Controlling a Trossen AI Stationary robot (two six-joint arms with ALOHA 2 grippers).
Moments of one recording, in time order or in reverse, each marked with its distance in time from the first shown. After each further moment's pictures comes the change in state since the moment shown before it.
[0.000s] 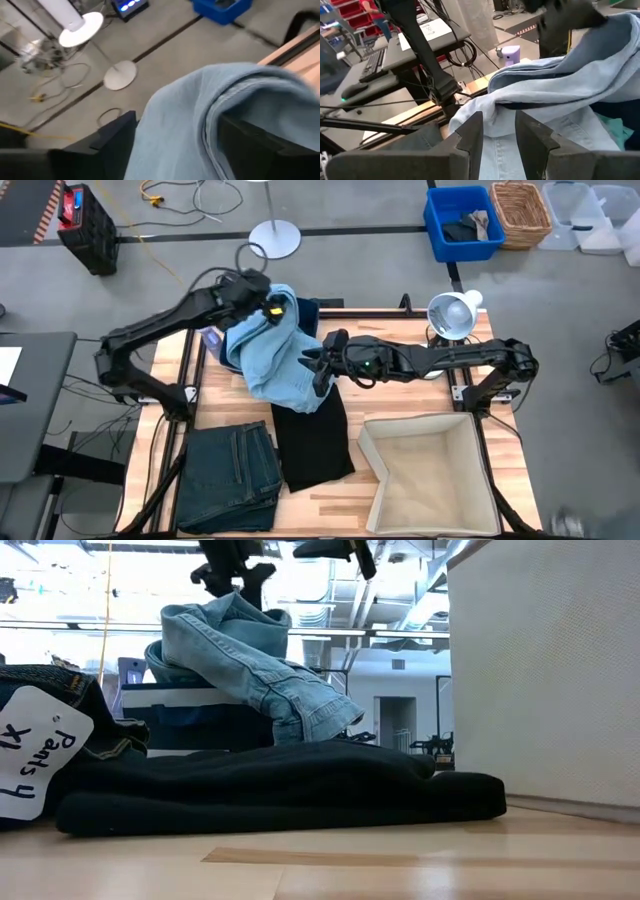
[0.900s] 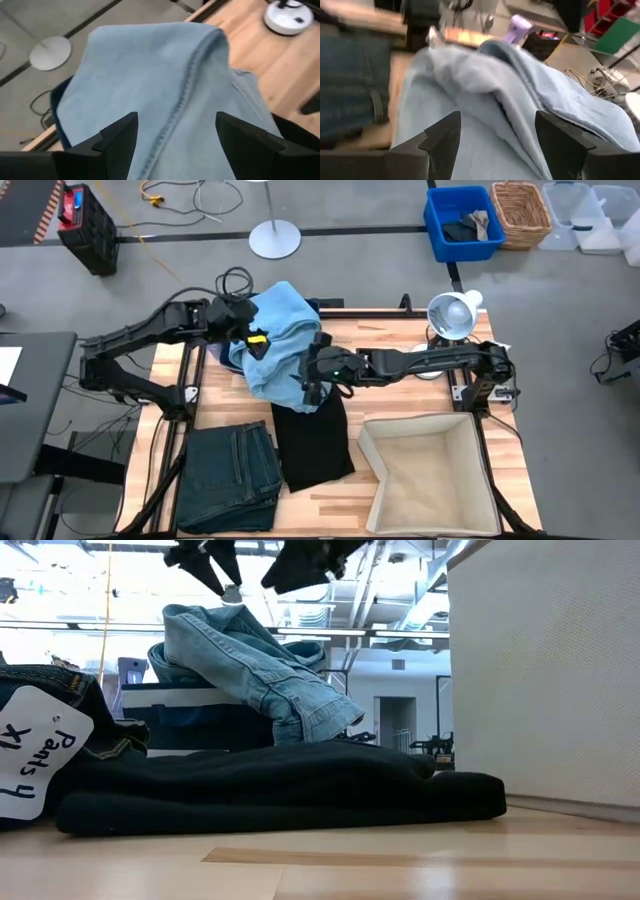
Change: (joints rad) left arm -0.179 -0.146 -0.001 -0.276 0.245 -0.201; right arm 0.005 0.189 0.165 -0.193 0.049 -0.566
